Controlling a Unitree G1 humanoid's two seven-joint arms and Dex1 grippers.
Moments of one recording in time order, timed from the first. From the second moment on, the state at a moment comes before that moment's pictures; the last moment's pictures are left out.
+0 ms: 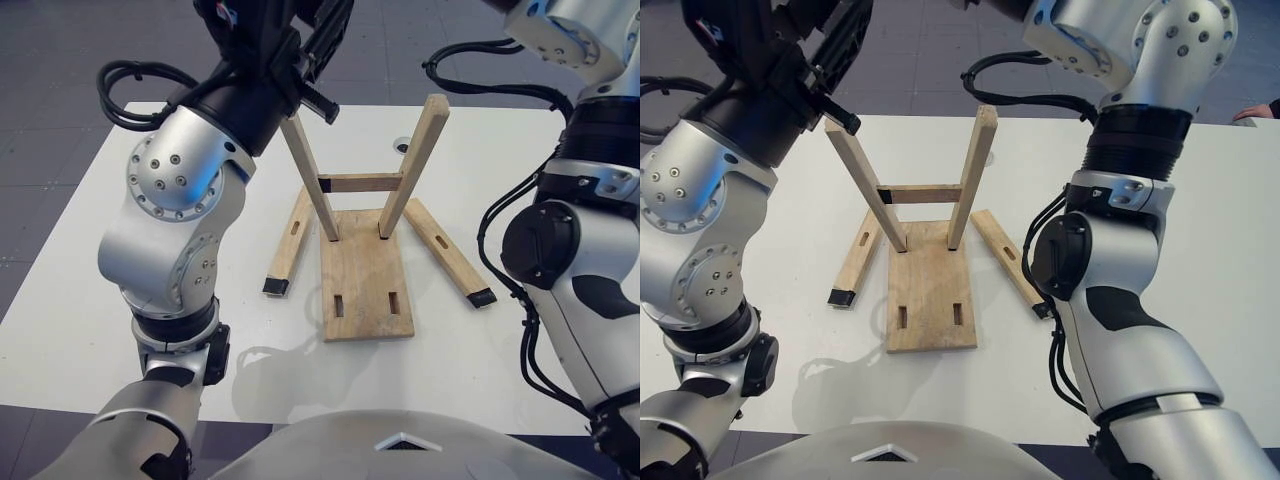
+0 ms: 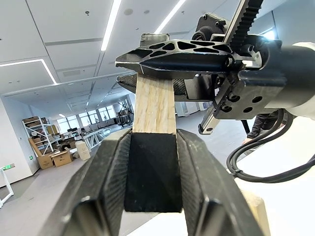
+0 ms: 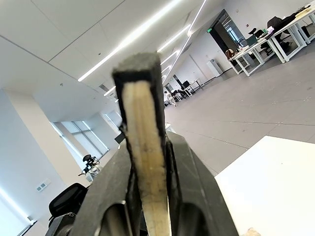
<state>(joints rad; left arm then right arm) -0.60 0.33 -0.03 -0.68 -0.34 0.79 -0.17 -1.28 -0.18 -0.46 0.42 1.27 1.24 0.18</state>
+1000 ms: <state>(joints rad) -0.67 0.37 0.33 -0.65 -0.31 0.97 0.01 -0.22 -0.55 -0.10 -0.28 0.52 0.70 0.39</state>
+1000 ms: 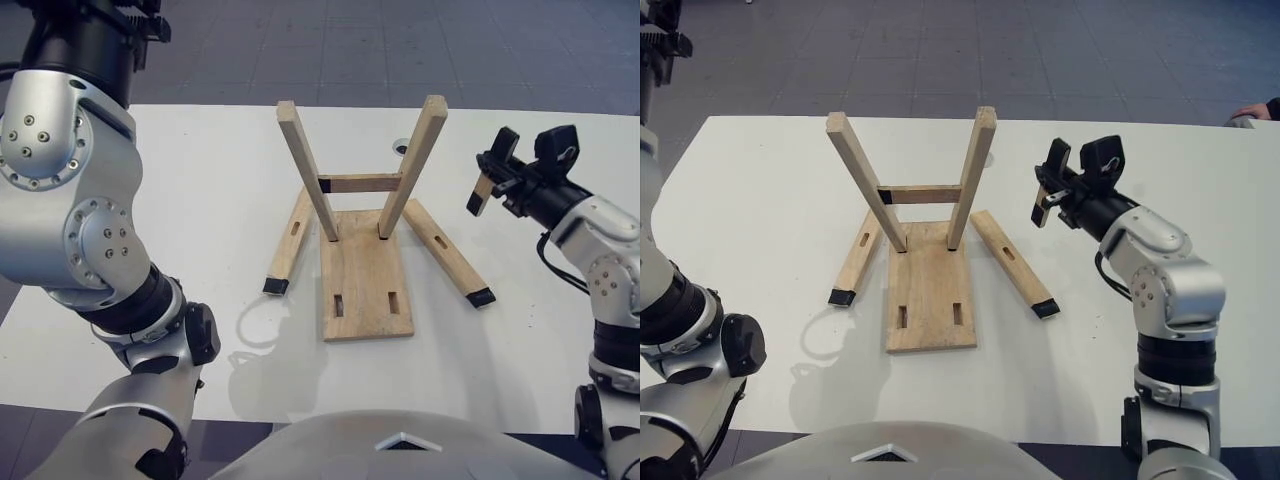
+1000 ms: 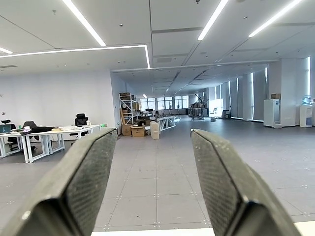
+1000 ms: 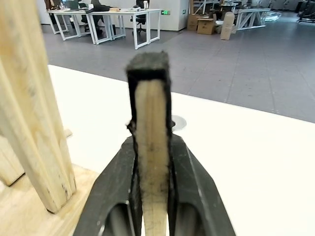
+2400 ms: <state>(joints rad) -0.64 0.31 0.26 -0.64 -0.31 0.98 0.02 -0.12 -0.32 -0.01 0.26 0.31 -0.14 0.43</state>
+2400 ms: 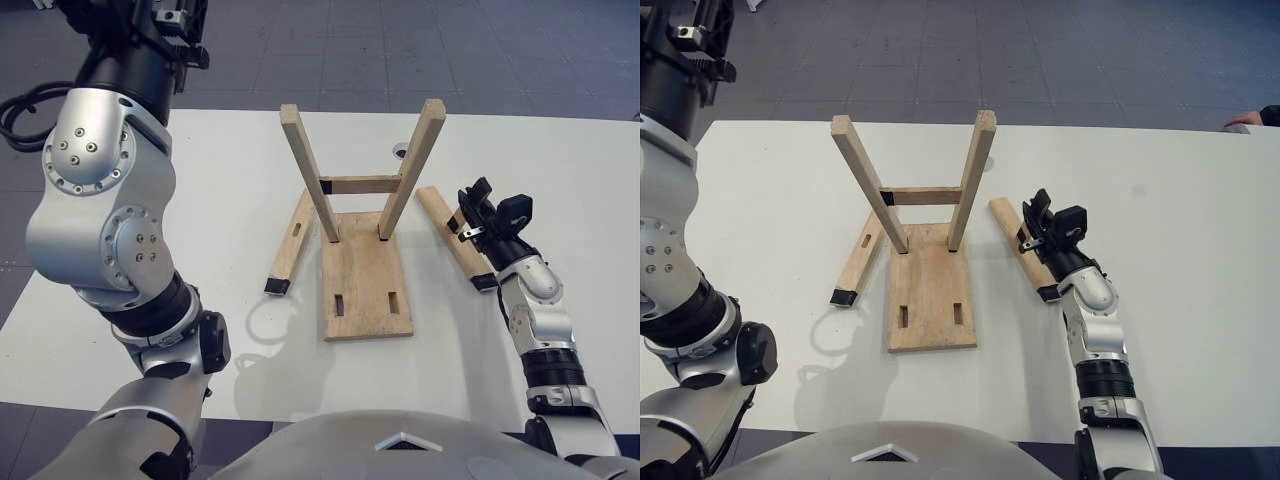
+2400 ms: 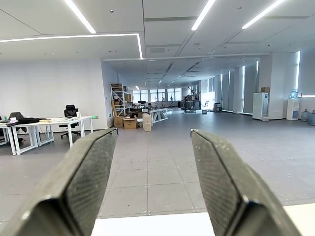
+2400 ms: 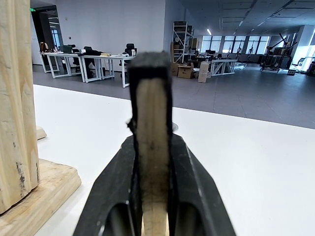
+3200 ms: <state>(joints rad) -0.64 0.30 0.25 -0.63 -0.31 0.98 0.02 -0.17 -0.33 -0.01 0.20 0.31 0.06 0.35</state>
